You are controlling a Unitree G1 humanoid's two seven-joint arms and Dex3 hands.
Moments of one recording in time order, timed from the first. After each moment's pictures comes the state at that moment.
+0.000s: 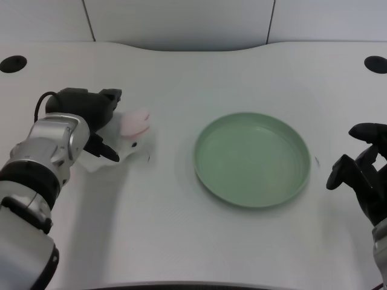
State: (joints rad) left arm -0.99 0.27 -0.59 1.23 0.78 -0.08 0.01; right arm -0.14 0.11 -0.25 0.00 0.35 0.22 -0.04
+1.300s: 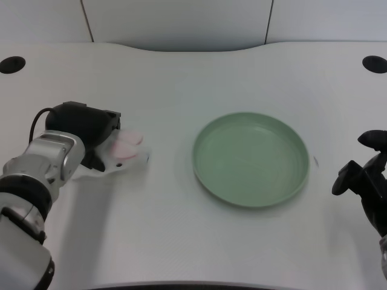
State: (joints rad) left arm -0.95 0.30 -0.66 1.30 0.81 -0.20 0.16; right arm -0.08 0.11 -0.26 -0.06 0.41 0.23 -0.02
